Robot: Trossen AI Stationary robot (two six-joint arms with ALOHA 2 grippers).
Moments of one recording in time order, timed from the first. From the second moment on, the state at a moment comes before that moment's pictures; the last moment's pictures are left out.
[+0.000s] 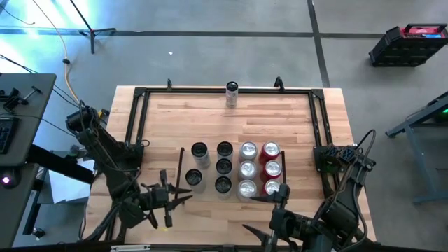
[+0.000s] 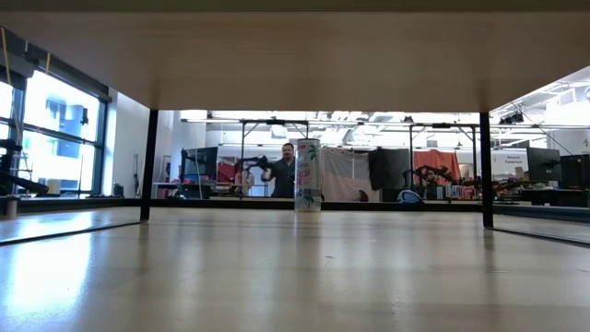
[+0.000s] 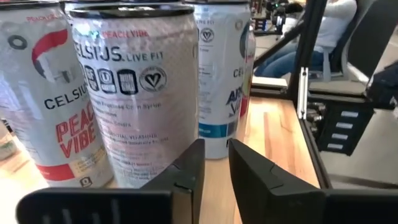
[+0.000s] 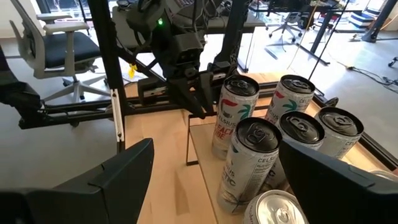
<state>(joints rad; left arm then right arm) -0.97 1.40 0.84 0.14 -1.16 -0.42 0.90 1.98 2.32 -1.12 1.05 0.67</state>
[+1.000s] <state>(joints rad) -0.93 1.30 0.84 -0.11 -1.17 -0.52 0.87 1.98 2.32 -1.12 1.04 0.60</state>
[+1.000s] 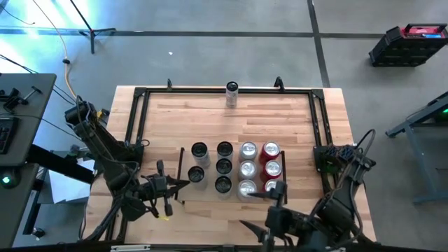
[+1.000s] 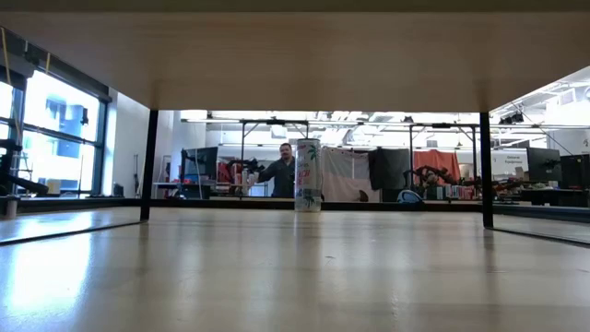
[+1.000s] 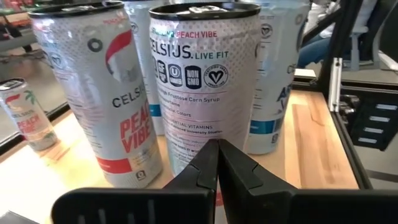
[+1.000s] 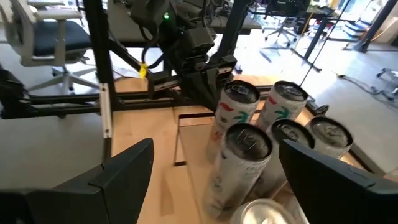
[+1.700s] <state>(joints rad) -0.92 1.24 0.84 -0.16 -1.21 -0.47 0.54 1.98 2.32 -0.86 0.72 0.05</state>
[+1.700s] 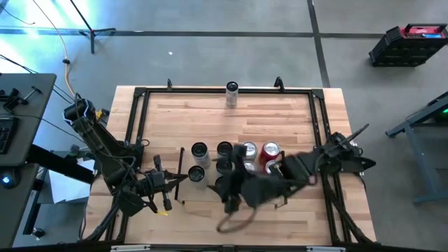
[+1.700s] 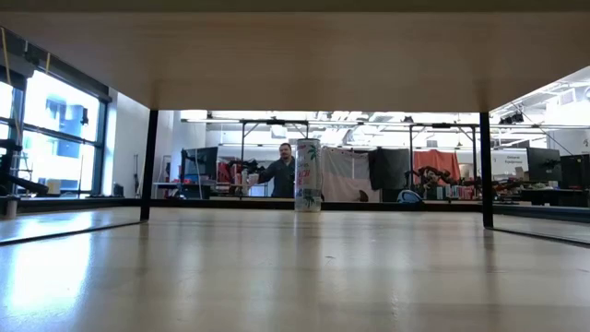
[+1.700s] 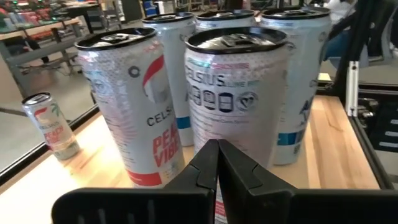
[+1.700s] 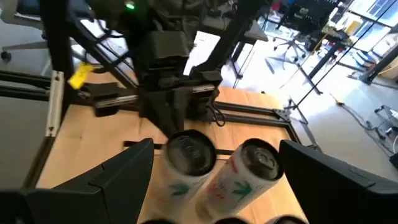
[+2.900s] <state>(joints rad) -0.89 1.22 0.84 -0.15 -1.14 -0.51 0.33 2.09 2.32 -0.82 0.41 -0.12</state>
